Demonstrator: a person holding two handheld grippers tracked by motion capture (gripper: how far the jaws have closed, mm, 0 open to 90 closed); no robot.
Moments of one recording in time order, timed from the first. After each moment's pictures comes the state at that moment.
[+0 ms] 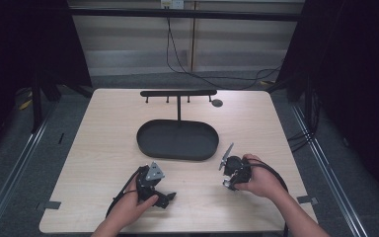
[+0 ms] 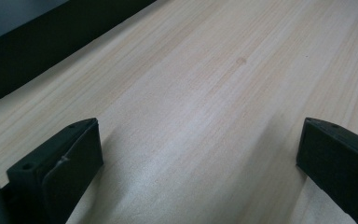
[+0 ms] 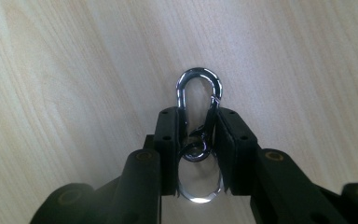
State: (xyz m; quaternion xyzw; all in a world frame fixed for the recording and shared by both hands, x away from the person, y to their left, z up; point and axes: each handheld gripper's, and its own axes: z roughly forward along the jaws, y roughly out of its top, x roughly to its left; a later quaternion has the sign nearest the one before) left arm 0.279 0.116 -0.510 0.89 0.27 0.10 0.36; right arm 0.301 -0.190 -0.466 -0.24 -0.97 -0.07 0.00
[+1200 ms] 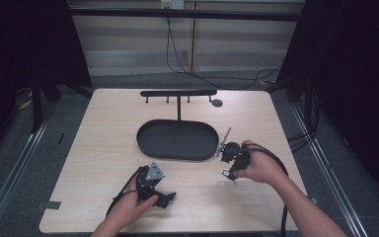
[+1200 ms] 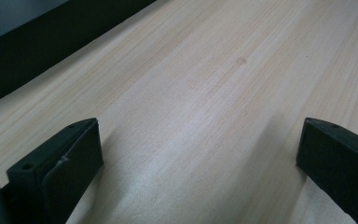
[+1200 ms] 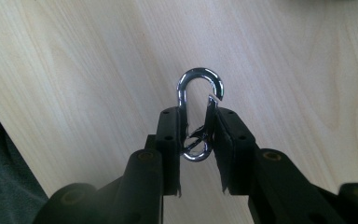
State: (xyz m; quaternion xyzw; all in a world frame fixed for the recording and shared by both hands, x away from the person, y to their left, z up) left arm 0.279 0.115 -0.510 0.88 0.27 0.10 0.36; right arm 0.319 -0.180 -0.420 -0.25 -0.97 -0.06 0.01
